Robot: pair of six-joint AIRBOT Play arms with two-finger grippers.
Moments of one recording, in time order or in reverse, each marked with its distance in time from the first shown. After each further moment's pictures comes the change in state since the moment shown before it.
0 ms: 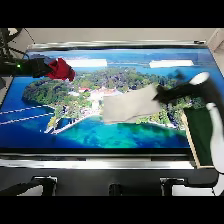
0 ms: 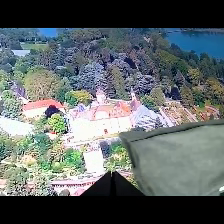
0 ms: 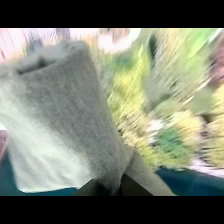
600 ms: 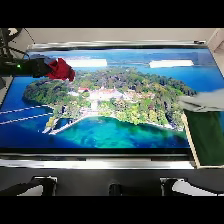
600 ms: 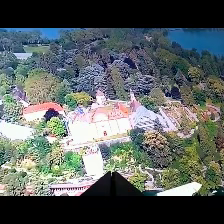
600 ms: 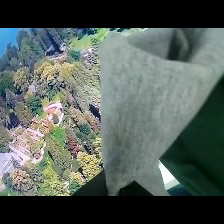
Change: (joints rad) left arm -0.002 0.000 0.000 0.000 0.003 0.034; right arm -0.582 0.140 0.383 -0.150 0.330 0.116
